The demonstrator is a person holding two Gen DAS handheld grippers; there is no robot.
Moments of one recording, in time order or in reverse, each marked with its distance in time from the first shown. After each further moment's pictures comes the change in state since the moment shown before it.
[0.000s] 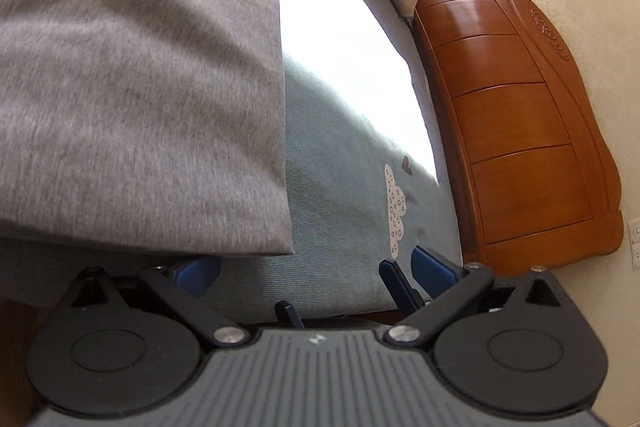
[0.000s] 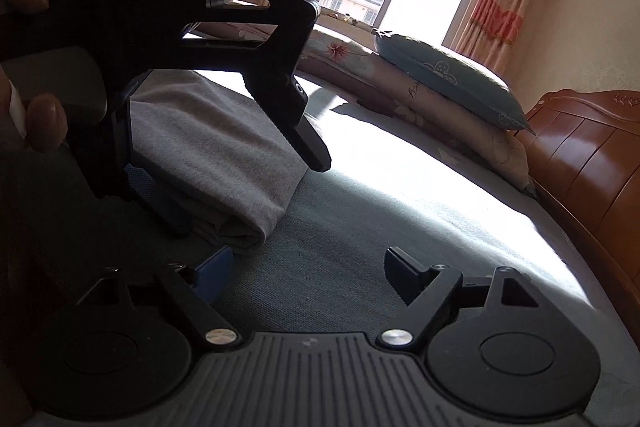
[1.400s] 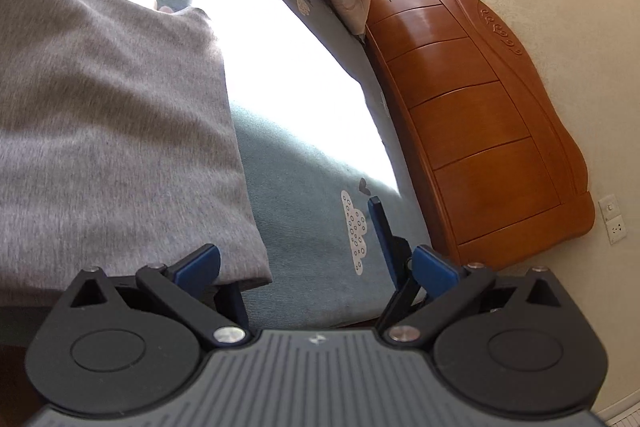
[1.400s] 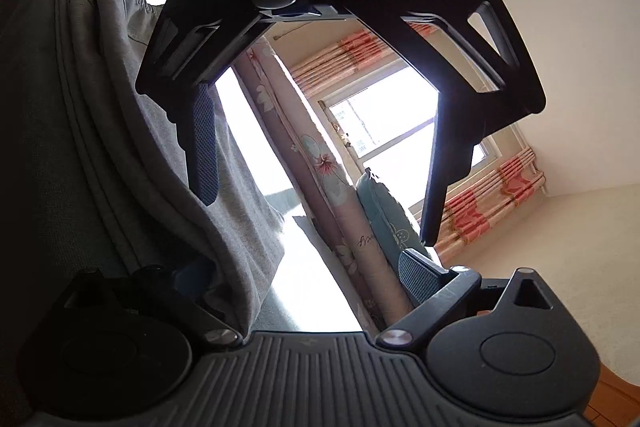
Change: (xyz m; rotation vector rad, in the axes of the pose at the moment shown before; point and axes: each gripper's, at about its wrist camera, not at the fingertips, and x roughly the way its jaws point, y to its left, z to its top) left arm -0.048 -0.018 0.019 0.117 -0.046 -0.108; right arm 0.037 0.071 0.005 -0.630 -0.311 -0.259
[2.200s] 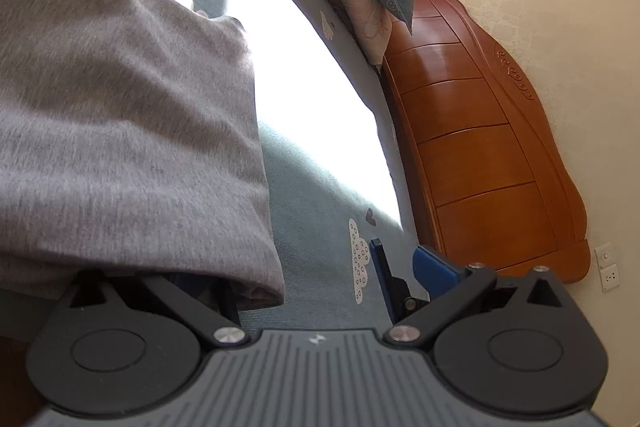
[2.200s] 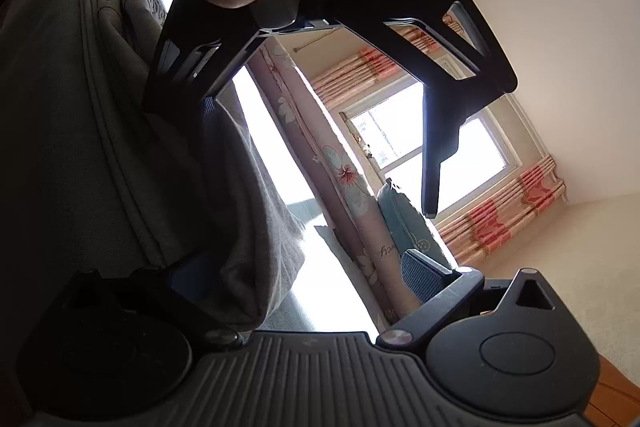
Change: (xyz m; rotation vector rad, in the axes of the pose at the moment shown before) left arm 0.004 0.026 -0.002 -0.116 -0.080 0.015; right arm -0.004 -0.001 -0.004 -0.023 -0.003 0.074
